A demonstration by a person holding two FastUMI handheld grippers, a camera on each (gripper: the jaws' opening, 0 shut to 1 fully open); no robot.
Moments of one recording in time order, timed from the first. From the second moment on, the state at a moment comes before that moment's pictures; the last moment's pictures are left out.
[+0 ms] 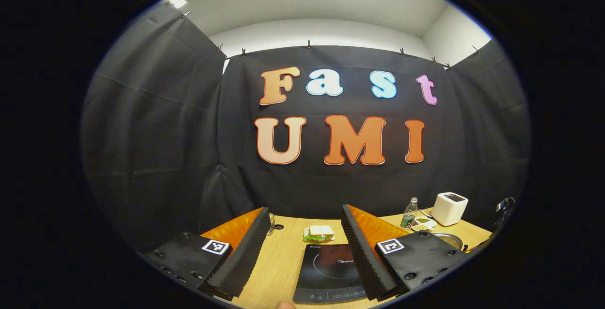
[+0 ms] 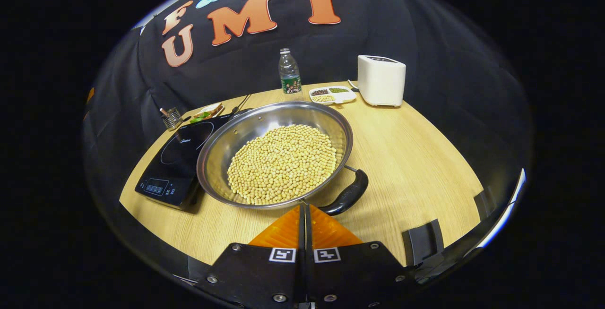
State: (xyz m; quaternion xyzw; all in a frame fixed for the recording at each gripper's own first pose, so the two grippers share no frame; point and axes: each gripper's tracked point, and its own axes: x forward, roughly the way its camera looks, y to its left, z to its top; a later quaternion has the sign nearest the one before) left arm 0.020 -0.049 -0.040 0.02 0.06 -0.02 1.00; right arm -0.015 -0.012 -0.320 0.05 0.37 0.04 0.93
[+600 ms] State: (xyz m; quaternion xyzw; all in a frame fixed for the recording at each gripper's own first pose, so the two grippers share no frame) left arm 0.037 -0.065 -0.054 0.02 0.07 -0.02 1.00; right arm 0.014 -0.039 -0.322 0.07 0.37 0.03 0.93
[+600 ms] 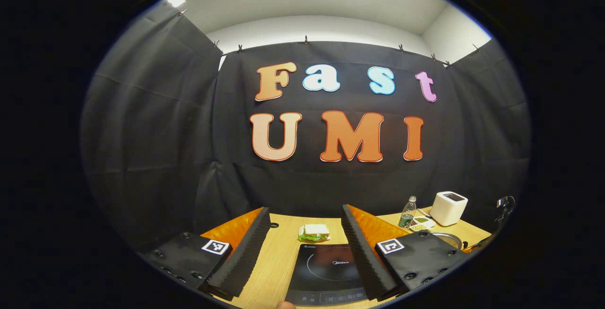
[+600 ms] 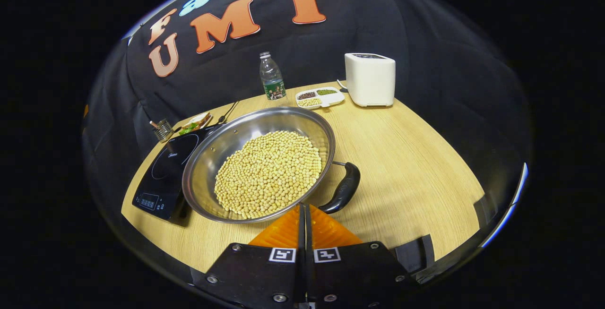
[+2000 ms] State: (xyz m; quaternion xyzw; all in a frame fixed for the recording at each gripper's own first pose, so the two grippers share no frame) left arm 0.079 -0.153 -0.133 0.02 0.13 -0.06 0.99; right arm 0.112 -0.080 -0.329 0.07 0.36 0.02 0.93
